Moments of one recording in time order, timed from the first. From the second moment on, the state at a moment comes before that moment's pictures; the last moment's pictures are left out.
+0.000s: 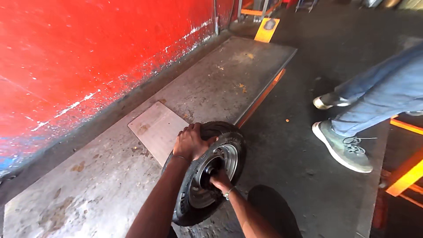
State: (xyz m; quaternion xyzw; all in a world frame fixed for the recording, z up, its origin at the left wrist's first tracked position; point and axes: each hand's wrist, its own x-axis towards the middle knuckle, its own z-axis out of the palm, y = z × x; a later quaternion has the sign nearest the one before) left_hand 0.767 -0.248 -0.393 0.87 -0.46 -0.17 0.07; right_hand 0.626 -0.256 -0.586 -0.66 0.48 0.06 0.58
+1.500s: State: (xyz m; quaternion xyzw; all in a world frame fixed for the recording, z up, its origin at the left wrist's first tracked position) left_hand 0.771 -0.239 -0.405 0.85 -0.49 -0.13 0.13; right_hand 0.614 -0.247 -0.590 -0.77 0.41 0.04 0.49
